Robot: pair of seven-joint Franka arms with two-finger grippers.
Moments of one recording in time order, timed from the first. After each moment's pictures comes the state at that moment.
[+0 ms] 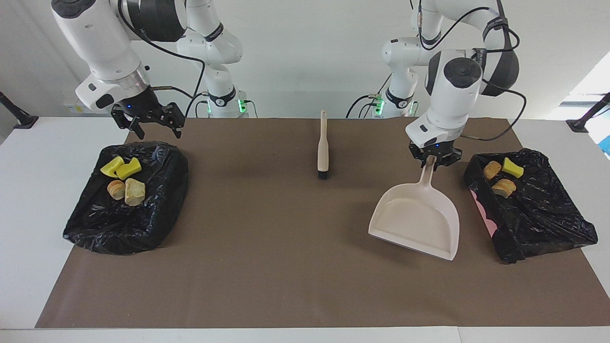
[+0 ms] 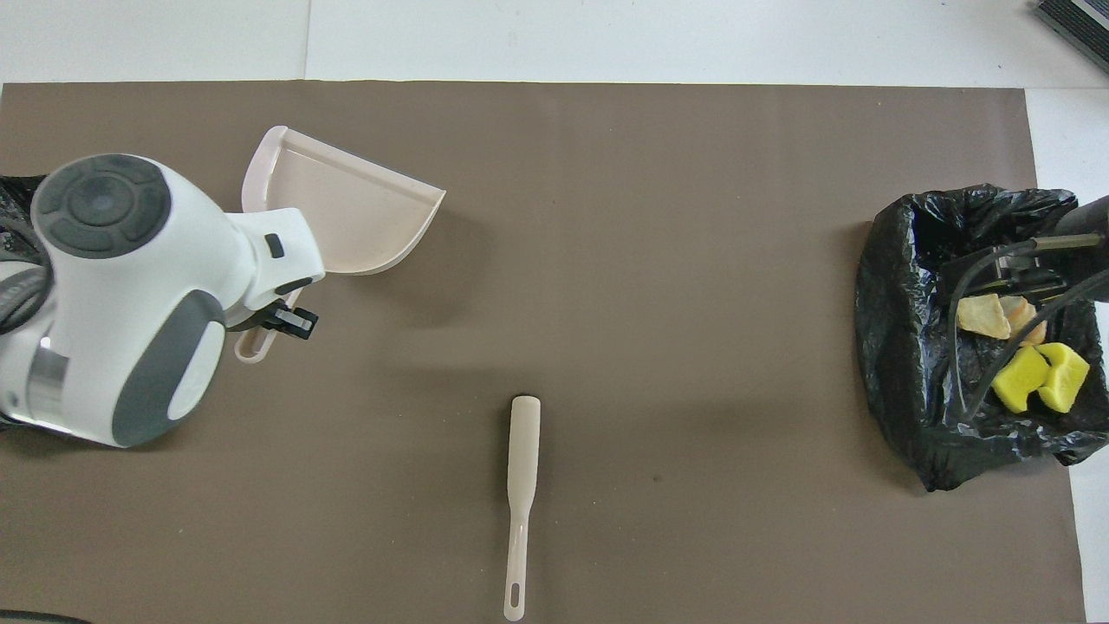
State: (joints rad) left arm -0.02 0.08 -0.34 -1.86 0.17 1.86 0.01; right arm -0.02 0.04 0.00 -1.54 0.00 1.53 -0.03
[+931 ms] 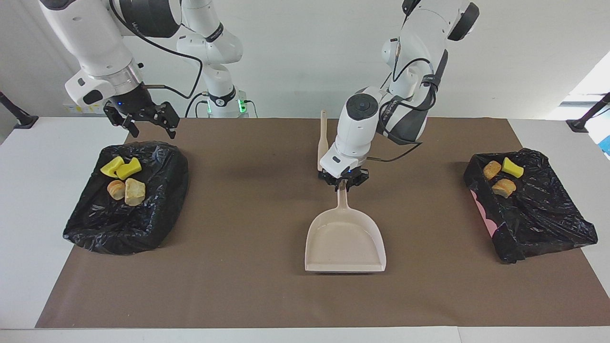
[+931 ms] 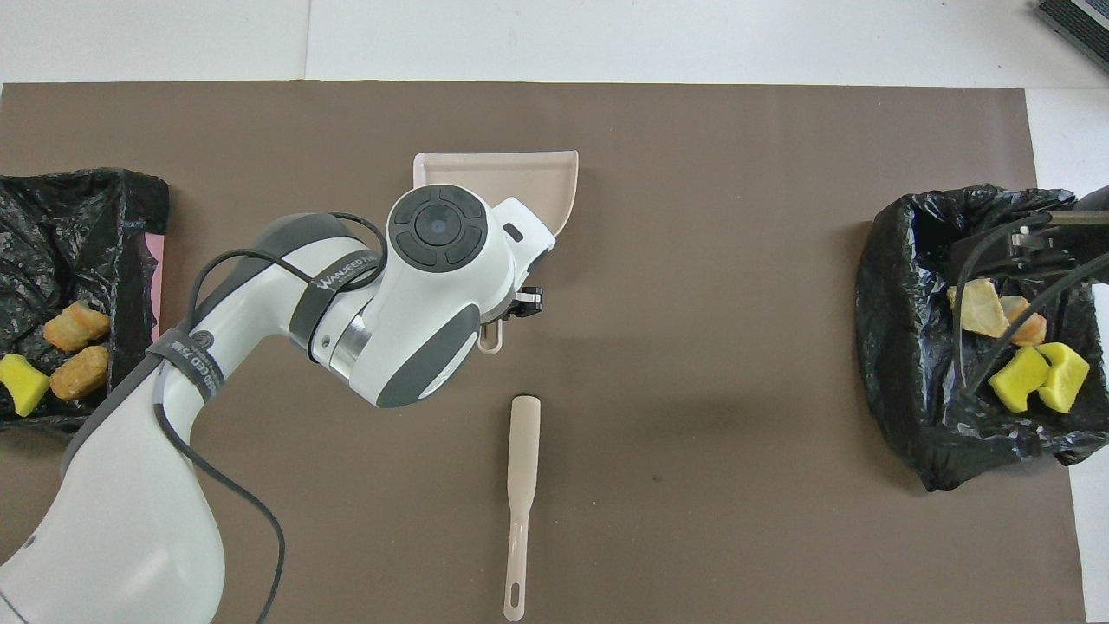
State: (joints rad) left arm -0.12 0.43 -0.57 -1.65 0.22 2.02 -0.65; right arm -0.01 0.06 -0.01 -1.50 0.00 1.53 0.05
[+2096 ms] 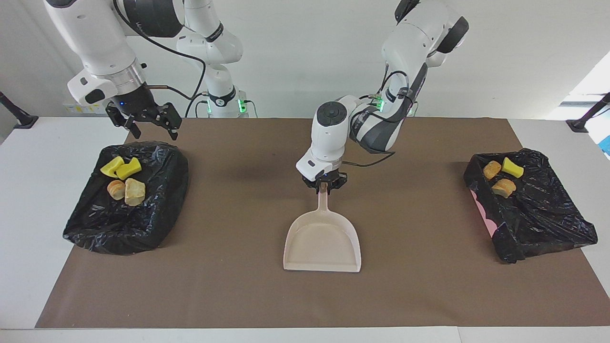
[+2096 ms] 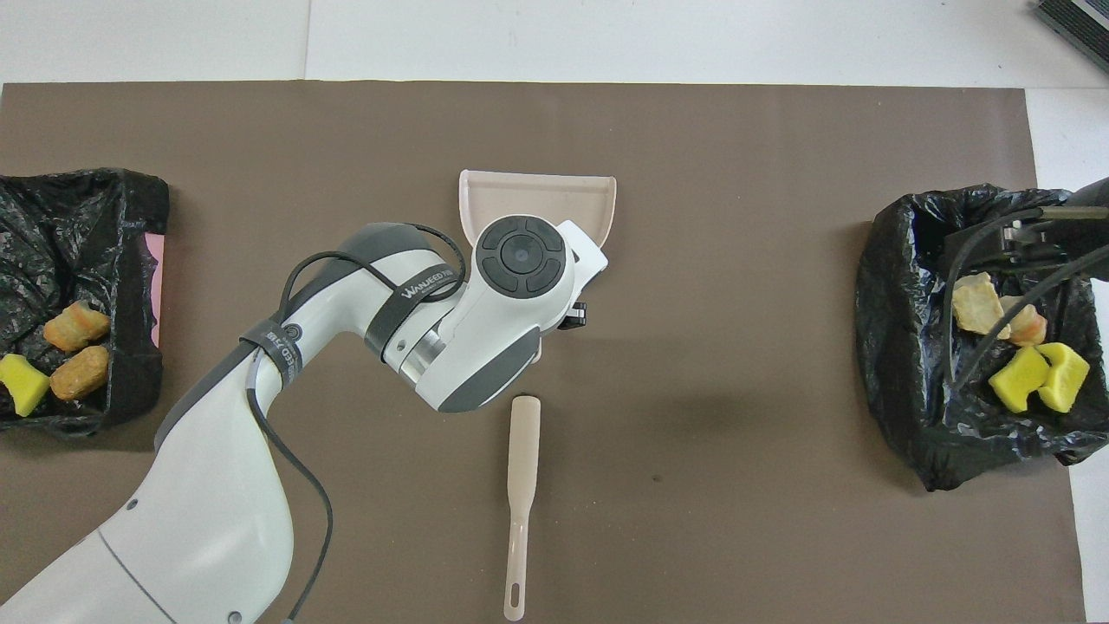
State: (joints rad) left arm -0.20 0.53 -0.57 -1.59 0.30 2.04 -0.72; right arm 0.00 0.06 -0.01 -1.50 0.00 1.55 0.06
